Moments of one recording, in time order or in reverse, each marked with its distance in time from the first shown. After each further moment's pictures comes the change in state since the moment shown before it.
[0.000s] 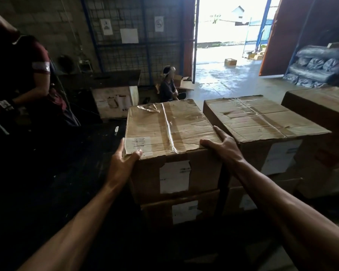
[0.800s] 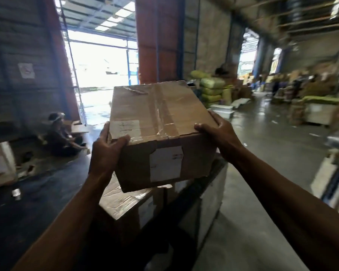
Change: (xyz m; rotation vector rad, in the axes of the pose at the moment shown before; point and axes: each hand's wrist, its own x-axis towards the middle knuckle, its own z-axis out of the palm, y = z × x) left_hand -0.064 0.146 -0.096 -0.381 -0.509 0.369; right_hand -0.284 -0.195 -0.003 -0.138 0.771 -0.106
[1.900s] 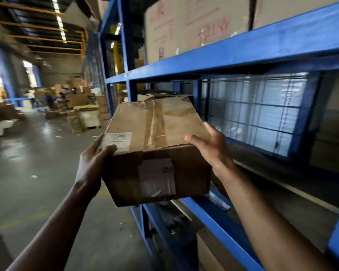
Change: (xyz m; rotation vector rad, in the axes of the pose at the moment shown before) left_hand -0.131 0.095 0.575 -0.696 -1.150 -0.099; right_hand -0.229 0.000 -0.449 -0.604 1.193 0.291
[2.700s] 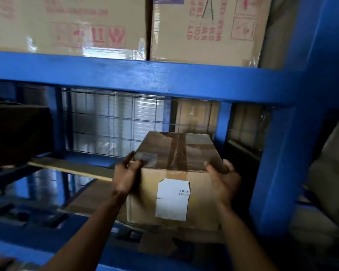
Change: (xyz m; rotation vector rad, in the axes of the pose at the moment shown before) left_hand 0.069 -0.083 0.334 -0.332 -0.814 -0.165; right_hand -0.043 0.037 -0.140 -0.349 1.270 0.173
